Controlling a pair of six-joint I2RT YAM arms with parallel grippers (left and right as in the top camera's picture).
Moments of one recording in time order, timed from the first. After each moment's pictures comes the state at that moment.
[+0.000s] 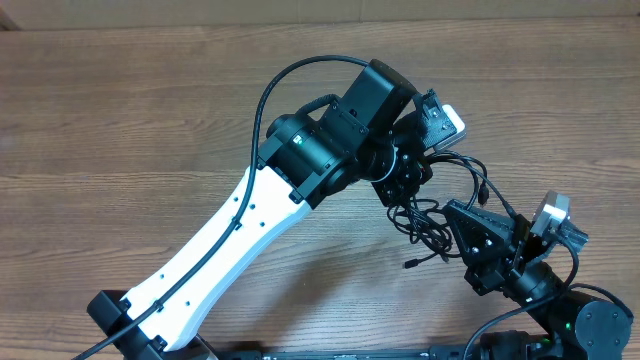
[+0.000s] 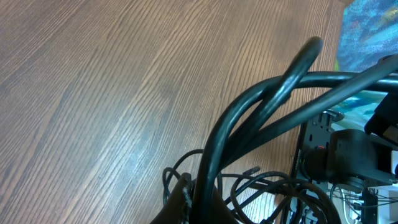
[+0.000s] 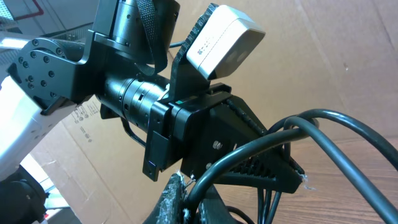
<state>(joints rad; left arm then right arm) -0.79 1.70 1.87 -1.03 0.40 0.16 0.05 0.28 0.42 0.18 -0.72 0.78</state>
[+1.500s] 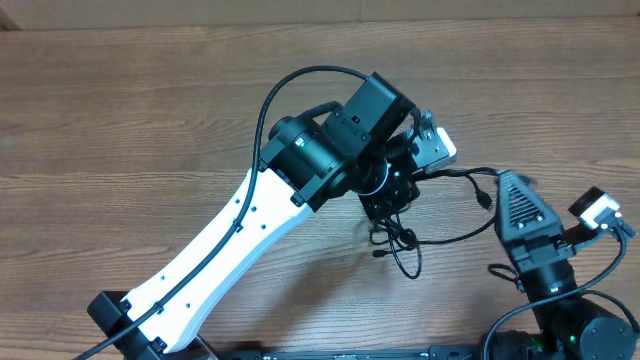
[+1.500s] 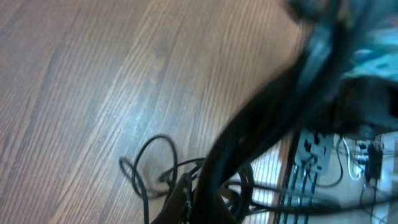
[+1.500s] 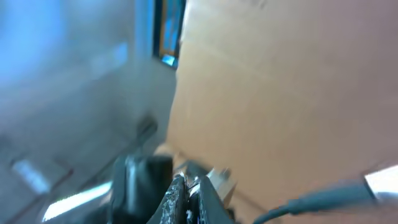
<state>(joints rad) -0.80 1.70 1.88 -1.20 0.36 0.27 0.05 0.28 0.42 0.31 -0.31 1.35</state>
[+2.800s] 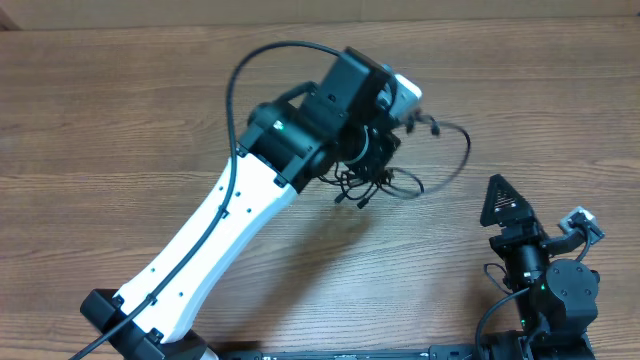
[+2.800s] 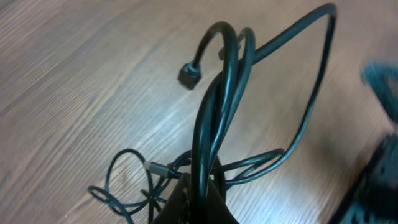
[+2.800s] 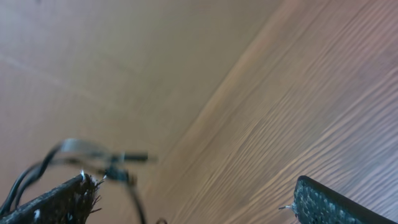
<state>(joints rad) -0.70 1.70 1.88 -1.08 0.16 -0.01 0.05 0.28 0.42 -0.36 0.01 0.99</state>
